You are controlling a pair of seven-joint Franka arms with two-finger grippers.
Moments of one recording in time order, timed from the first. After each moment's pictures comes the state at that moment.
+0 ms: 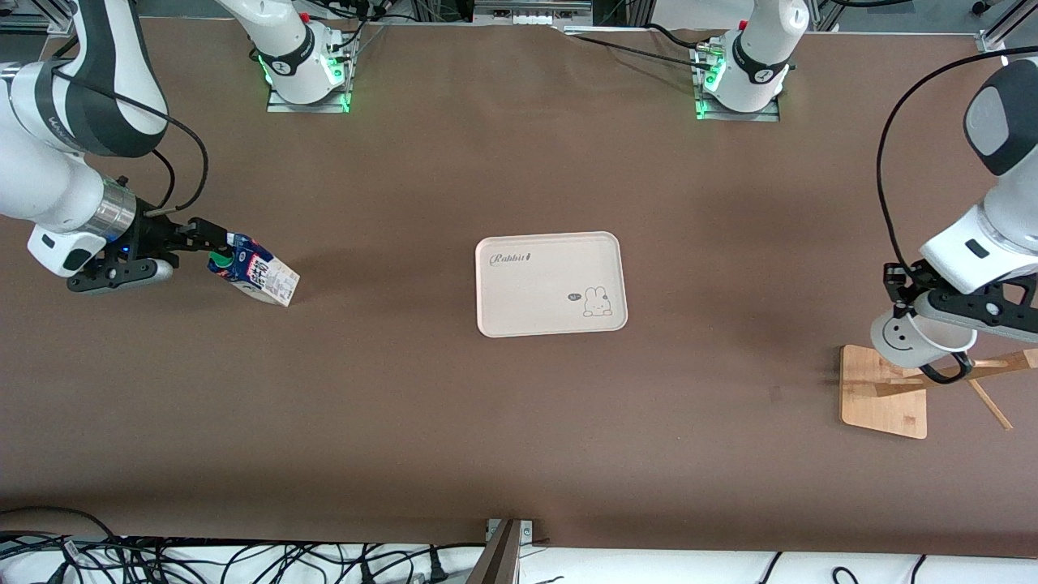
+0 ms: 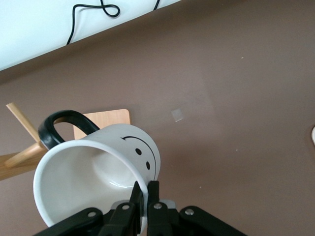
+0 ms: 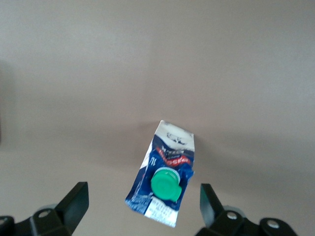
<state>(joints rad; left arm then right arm) -0.03 0.20 0.06 -1.62 0.07 1.97 0.31 0.04 0.09 -0.05 -1.92 0.12 1.94 -0.22</state>
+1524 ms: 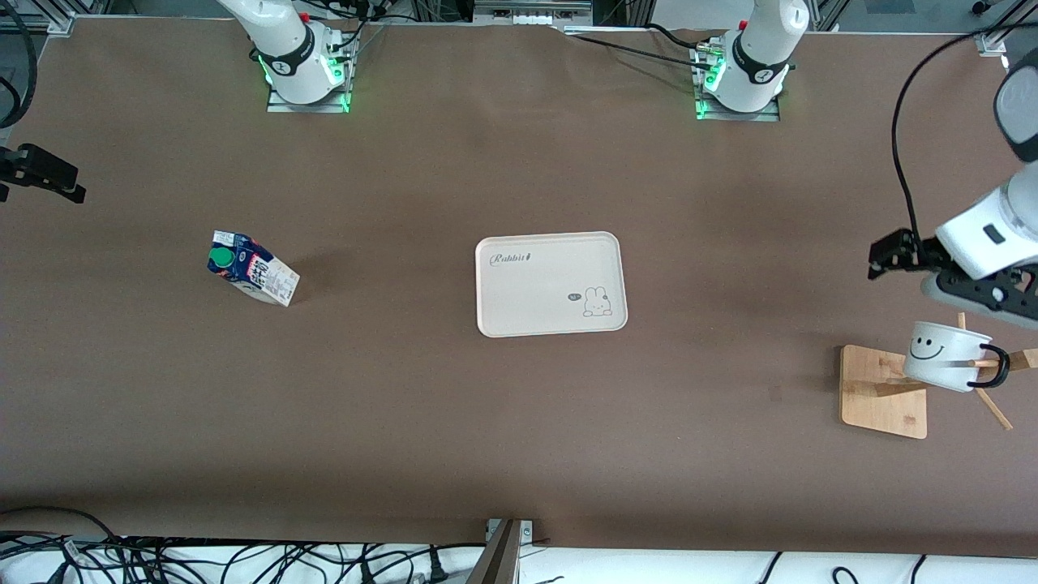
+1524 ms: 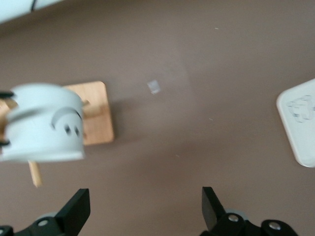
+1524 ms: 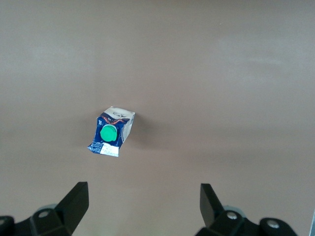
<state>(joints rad) -0.01 0.14 0.03 -1.60 -0.02 1.74 0.31 -0.05 0.03 -0.05 -1.56 -0.06 1.55 -0.13</state>
